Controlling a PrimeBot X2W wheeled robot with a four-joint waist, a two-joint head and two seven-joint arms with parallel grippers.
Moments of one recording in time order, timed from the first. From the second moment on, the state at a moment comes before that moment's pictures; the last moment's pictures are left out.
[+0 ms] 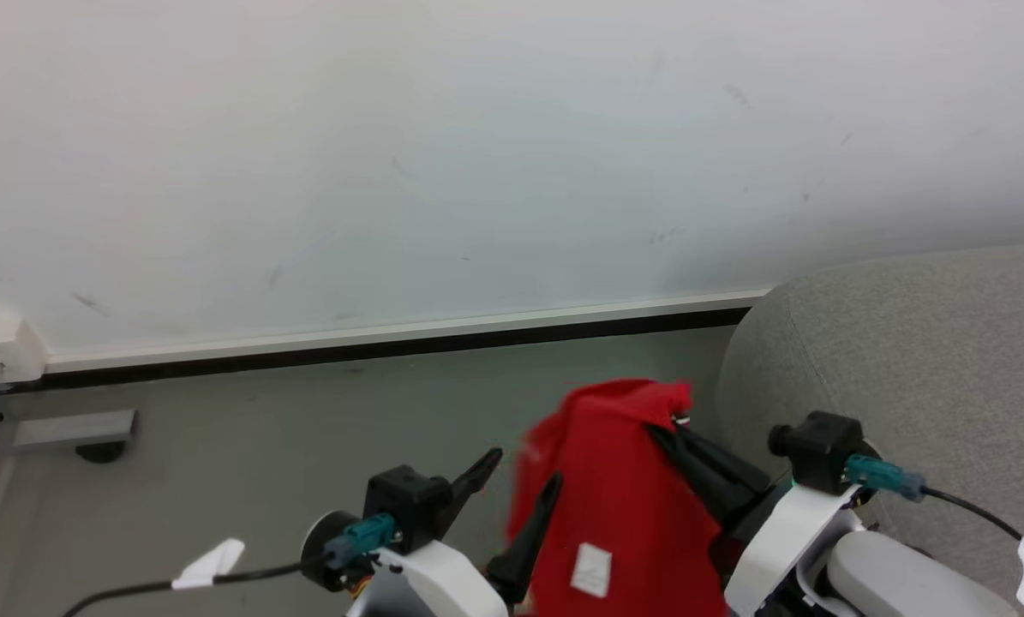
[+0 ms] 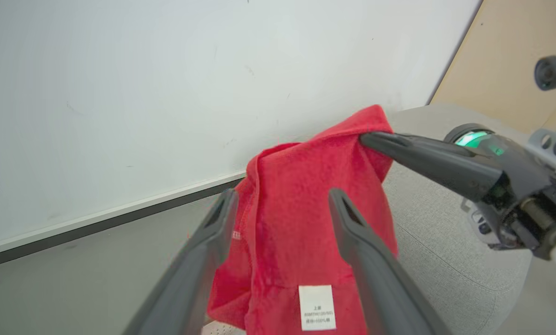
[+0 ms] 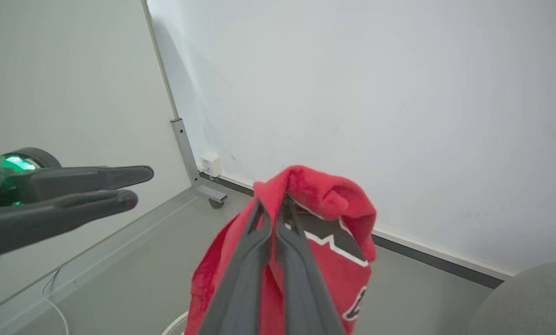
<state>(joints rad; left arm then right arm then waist) -0.22 0.16 -0.55 0.04 -0.39 0.00 0.09 -0.63 -0.38 1.08 0.39 0.94 0.13 -0.26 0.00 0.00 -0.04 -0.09</state>
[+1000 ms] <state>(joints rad) -0.21 0.15 -0.60 0.13 -0.37 -0.02 -0.04 -0.58 -0.44 0.84 0.27 0.82 0.13 -0.26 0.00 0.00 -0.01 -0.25</state>
